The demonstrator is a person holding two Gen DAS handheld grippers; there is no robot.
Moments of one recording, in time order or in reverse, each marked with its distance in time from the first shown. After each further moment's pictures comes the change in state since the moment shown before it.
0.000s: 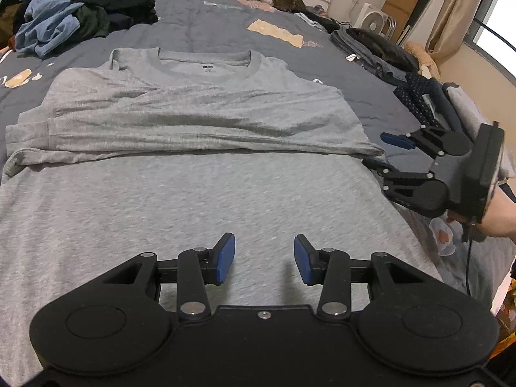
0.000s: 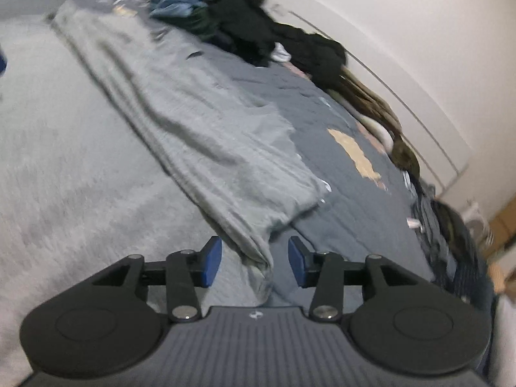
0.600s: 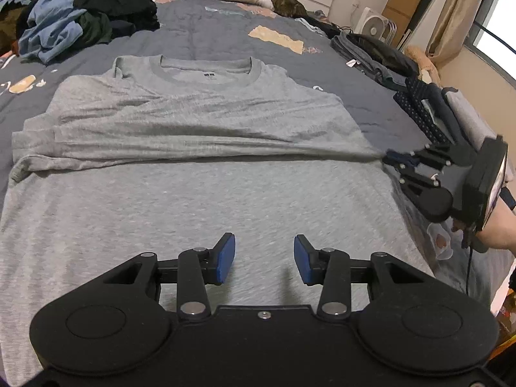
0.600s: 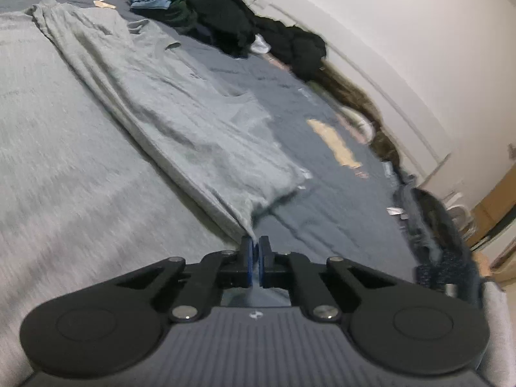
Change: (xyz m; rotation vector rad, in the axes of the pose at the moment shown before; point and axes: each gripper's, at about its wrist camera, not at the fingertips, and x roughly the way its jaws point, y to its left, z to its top) left arm -0.012 -0.005 0.003 0.004 -0.024 0.007; right arm -0.008 -0.007 -0.013 0.031 0.025 -0.074
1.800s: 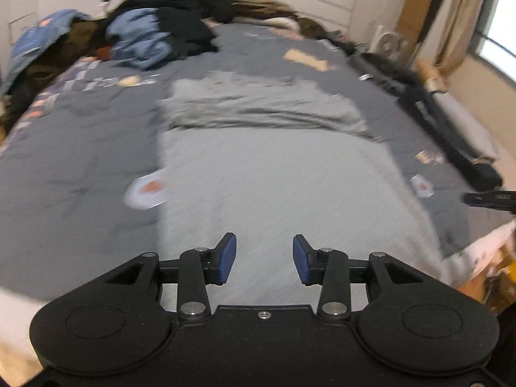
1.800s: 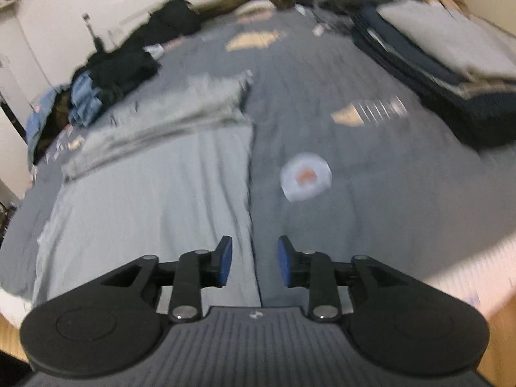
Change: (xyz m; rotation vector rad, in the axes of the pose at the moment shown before) left arm -0.190 0.030 -0.097 -0.005 -0.068 0.104; right arm -0.234 -0.022 -0.070 1.002 0.219 0.205
